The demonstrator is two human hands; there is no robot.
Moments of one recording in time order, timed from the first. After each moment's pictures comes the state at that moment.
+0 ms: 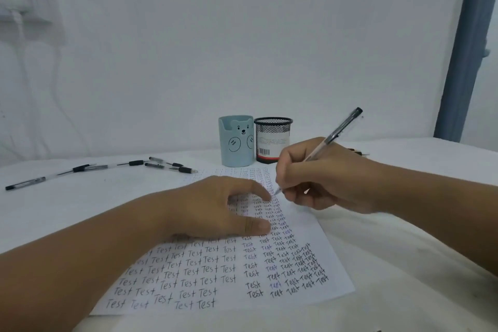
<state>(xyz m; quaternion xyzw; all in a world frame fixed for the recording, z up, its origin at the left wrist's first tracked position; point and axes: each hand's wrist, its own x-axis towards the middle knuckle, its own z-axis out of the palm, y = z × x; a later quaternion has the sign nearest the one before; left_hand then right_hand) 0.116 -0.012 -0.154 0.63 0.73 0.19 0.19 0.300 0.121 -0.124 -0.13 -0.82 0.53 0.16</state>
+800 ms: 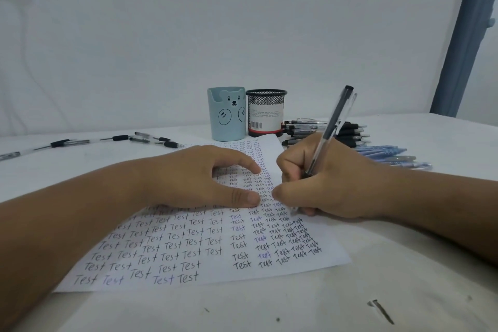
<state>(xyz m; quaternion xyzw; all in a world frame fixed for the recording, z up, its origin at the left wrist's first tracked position) 0.116 -0.007 -0.151 0.63 0.75 0.16 0.16 0.312 0.113 -0.154 -0.10 -0.90 0.39 0.18</state>
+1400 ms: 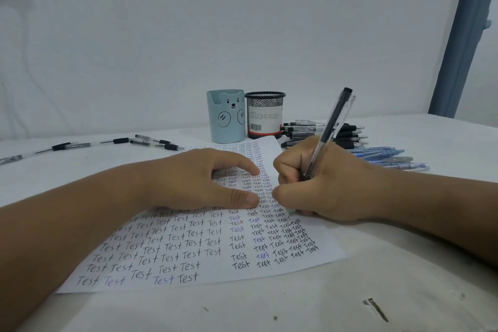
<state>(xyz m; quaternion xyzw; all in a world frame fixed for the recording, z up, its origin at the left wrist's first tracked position) 0.116 -0.007 -0.150 0.63 0.75 0.15 0.16 0.311 0.113 -0.155 -0.09 -0.91 0.36 0.20</state>
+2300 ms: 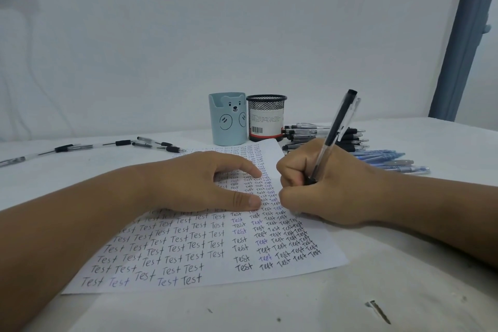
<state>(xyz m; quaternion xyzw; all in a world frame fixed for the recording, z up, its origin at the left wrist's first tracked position) 0.114 -0.007 -0.150 0.63 0.74 0.16 0.17 0.309 0.120 -0.160 -0.03 -0.92 0.31 0.24</state>
